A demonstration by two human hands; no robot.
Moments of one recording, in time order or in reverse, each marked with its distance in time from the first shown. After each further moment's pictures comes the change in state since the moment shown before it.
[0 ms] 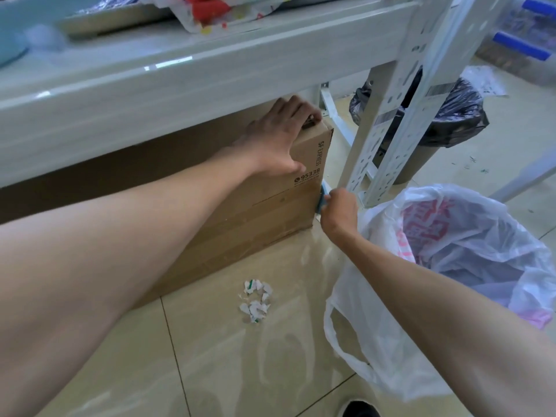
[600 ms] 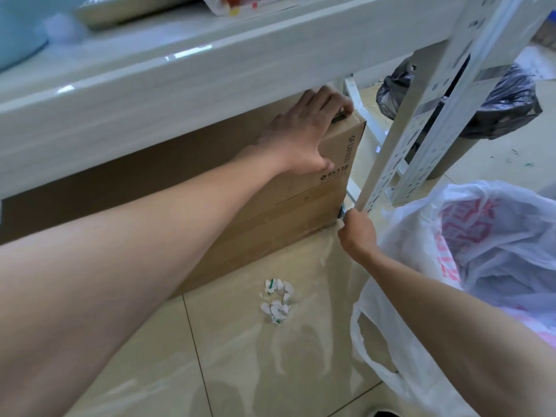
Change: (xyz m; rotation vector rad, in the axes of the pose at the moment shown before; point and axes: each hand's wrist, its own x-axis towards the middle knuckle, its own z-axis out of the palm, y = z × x) left_hand -0.001 -0.004 0.003 -0.008 0.031 0.028; right_hand -0.010 0.031 0.041 -0.232 -0.185 -0.076
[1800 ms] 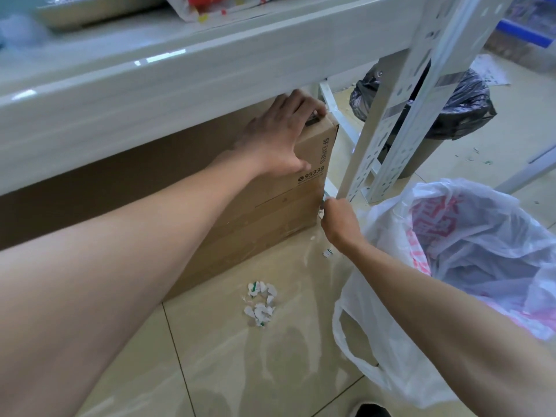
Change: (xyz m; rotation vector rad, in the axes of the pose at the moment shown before) left_hand 0.002 -0.001 0.002 -0.015 0.010 -0.024; right_hand 0.004 -0.011 -0.026 -0.085 0.061 -0.110
